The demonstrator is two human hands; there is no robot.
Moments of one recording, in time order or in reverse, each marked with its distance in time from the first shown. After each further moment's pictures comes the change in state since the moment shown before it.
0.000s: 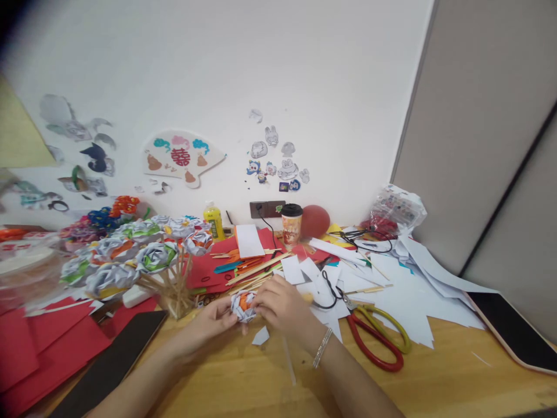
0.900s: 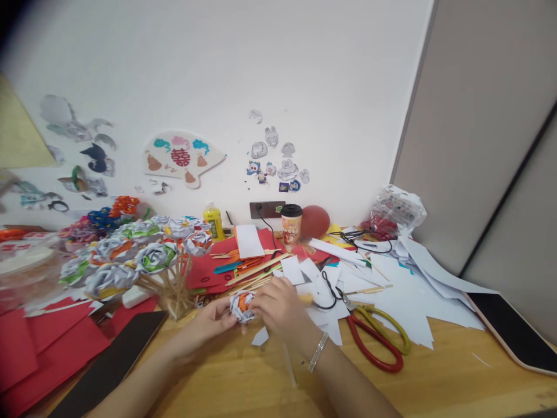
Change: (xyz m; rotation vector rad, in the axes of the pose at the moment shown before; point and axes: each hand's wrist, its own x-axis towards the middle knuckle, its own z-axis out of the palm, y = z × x) left_hand 0.001 -0.003 -0.003 0.035 -0.005 0.002; right_hand -0.003 -0.001 0.008 -0.102 0.058 -0.017
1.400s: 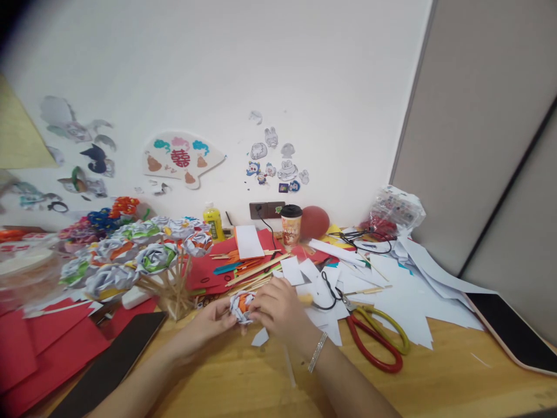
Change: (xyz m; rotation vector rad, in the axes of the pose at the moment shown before) left_hand 0.000 0.001 0.000 -0.022 0.011 -0.005; right_hand 0.001 0.001 0.003 0.052 0.028 -0.006
